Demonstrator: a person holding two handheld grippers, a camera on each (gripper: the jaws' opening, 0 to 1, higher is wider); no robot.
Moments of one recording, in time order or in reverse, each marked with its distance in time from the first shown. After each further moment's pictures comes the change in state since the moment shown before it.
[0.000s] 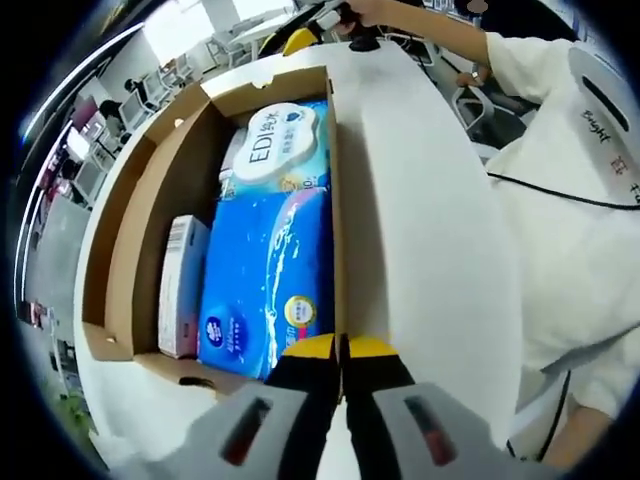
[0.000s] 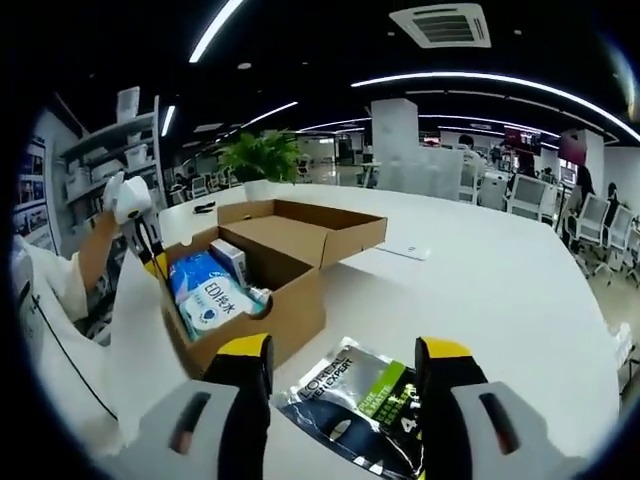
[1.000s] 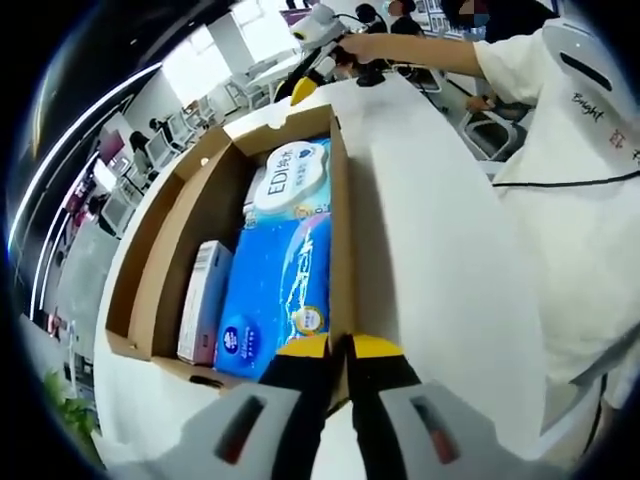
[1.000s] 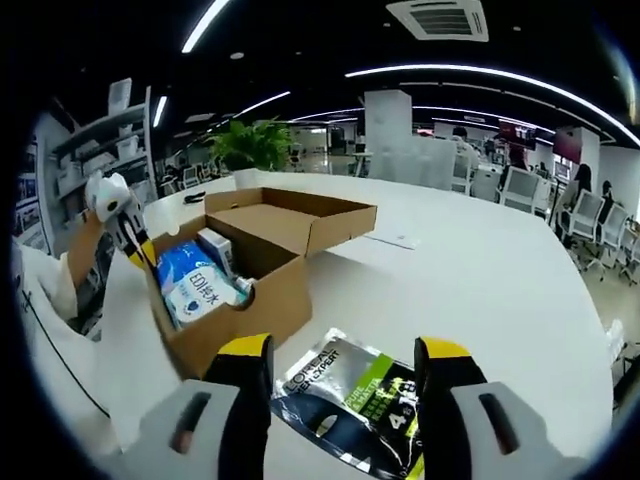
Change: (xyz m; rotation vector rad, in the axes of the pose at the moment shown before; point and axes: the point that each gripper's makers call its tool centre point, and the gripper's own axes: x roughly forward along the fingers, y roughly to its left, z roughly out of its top) left arm -0.007 0.006 0.007 0.018 -0.218 0.130; right arm 0.003 -0.020 -0.003 0.002 0.070 -0.035
